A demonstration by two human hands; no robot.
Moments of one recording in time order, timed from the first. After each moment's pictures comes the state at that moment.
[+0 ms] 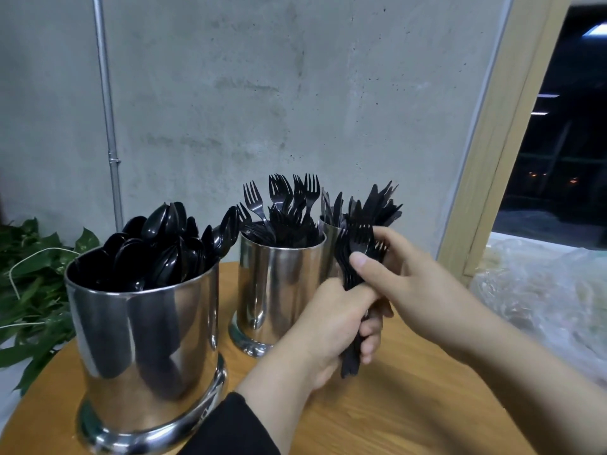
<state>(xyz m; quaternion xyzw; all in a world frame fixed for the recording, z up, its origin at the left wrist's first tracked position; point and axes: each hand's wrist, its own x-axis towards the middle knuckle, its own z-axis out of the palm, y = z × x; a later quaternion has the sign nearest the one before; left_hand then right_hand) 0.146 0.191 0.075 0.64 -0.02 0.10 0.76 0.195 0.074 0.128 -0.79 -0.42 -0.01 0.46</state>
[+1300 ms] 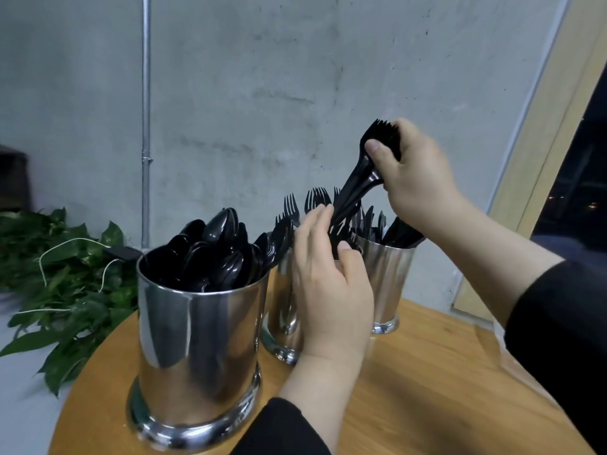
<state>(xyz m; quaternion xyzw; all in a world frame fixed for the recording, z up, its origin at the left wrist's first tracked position) 0.148 0.219 0.086 0.60 0.08 0.65 0.47 0.228 0.170 0.228 -0.75 -0.44 -0.31 0.38</state>
